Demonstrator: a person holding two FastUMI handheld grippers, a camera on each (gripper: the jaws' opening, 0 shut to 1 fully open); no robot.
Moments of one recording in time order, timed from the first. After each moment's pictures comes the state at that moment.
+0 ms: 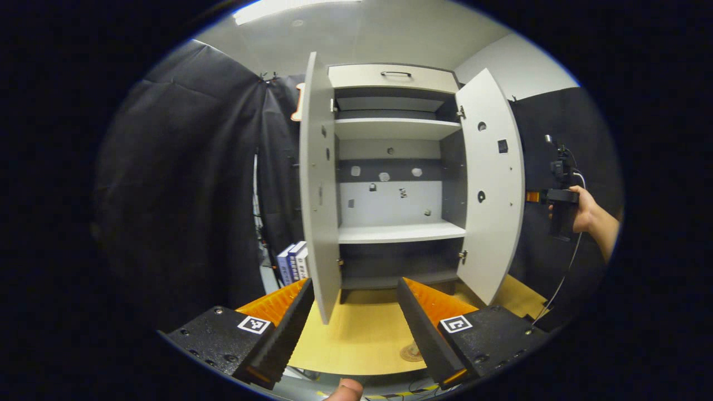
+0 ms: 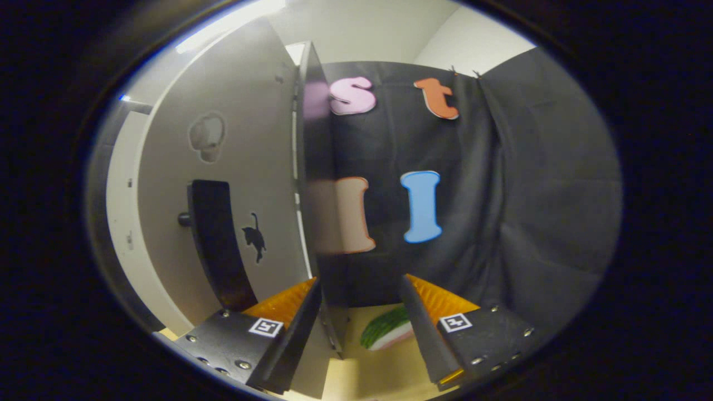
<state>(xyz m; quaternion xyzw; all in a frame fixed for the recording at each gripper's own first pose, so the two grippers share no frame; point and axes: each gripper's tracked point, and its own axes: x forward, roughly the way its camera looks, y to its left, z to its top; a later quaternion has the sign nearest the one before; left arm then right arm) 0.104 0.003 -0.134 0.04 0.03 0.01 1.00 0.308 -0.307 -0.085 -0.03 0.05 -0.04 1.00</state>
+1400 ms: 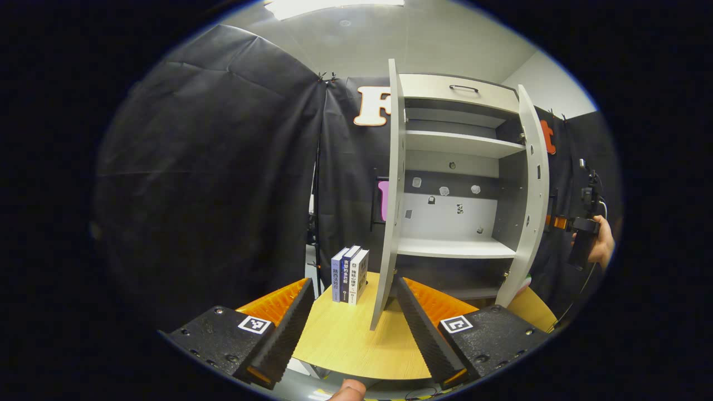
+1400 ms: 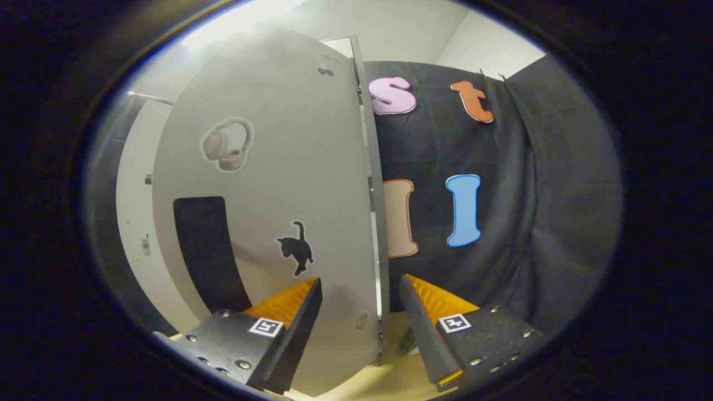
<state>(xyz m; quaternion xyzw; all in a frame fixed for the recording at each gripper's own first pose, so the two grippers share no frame) 0.103 0.089 -0.112 -0.03 0.02 0.10 0.99 0.329 -0.204 -0.093 0.00 0.05 -0.01 1.00</state>
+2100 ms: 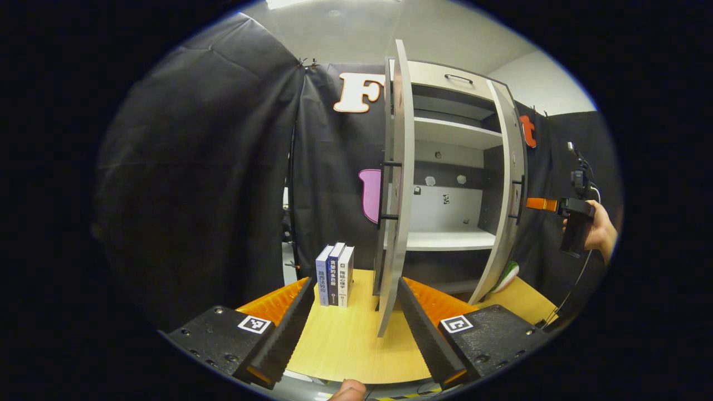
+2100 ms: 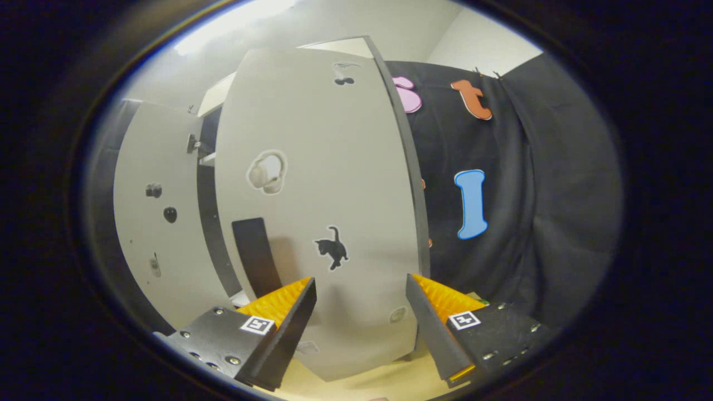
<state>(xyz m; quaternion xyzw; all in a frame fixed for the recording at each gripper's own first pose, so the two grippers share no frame) 0.170 0.140 -0.122 -0.01 0.04 0.01 1.00 0.319 -0.126 -0.088 0.01 0.05 -0.03 1.00</state>
